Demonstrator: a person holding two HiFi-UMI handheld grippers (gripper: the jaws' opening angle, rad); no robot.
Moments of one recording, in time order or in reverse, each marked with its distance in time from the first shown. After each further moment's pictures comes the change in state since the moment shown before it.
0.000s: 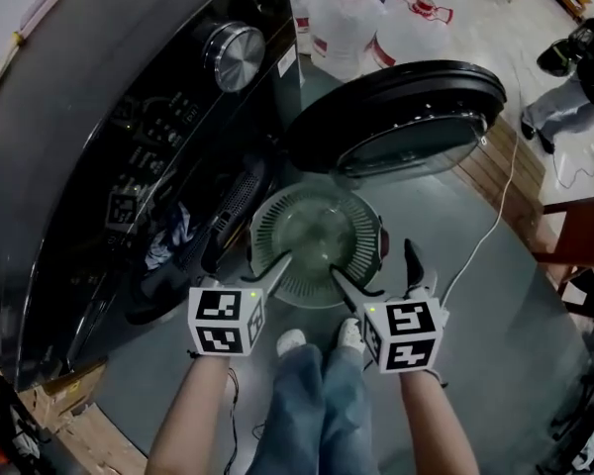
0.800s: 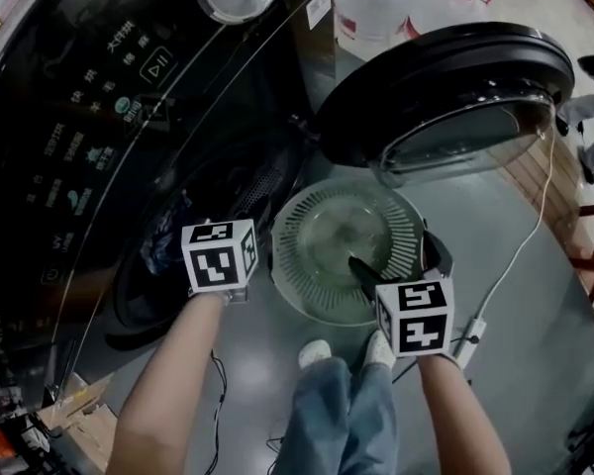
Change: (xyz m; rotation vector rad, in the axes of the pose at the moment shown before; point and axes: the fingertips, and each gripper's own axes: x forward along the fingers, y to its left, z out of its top) left arm 0.109 0.129 -0.038 -0.019 0.120 0.195; right arm 0.114 0.004 -0.058 -0.038 0.142 0.012
